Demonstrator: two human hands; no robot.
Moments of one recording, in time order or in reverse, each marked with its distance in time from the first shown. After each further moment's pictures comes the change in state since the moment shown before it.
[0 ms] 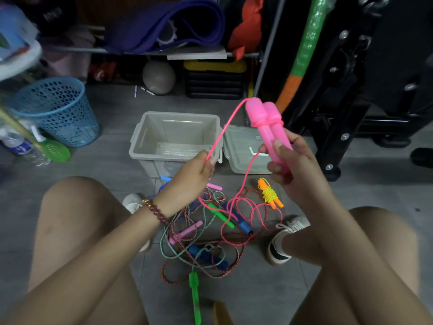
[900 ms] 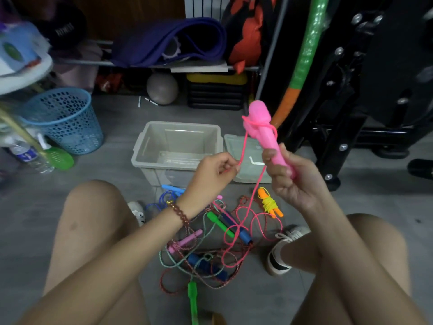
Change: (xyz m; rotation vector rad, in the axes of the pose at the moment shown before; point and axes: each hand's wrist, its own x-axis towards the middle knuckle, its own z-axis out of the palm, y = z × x) left_hand 0.016 0.026 0.021 -0.291 0.114 0.146; right_hand 0.016 -0.003 -0.017 0.704 -0.545 0.444
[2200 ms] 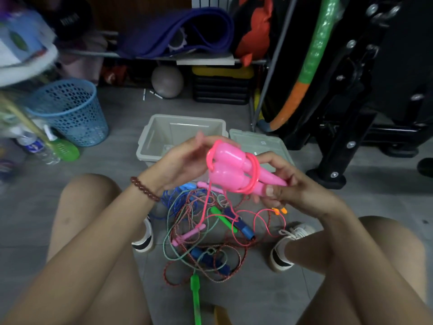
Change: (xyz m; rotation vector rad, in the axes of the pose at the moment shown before) left_hand -0.006 0.027 -0.067 -0.604 -0.548 -0.084; right_hand -0.019 0.016 0.008 -1.032 -0.203 -0.024
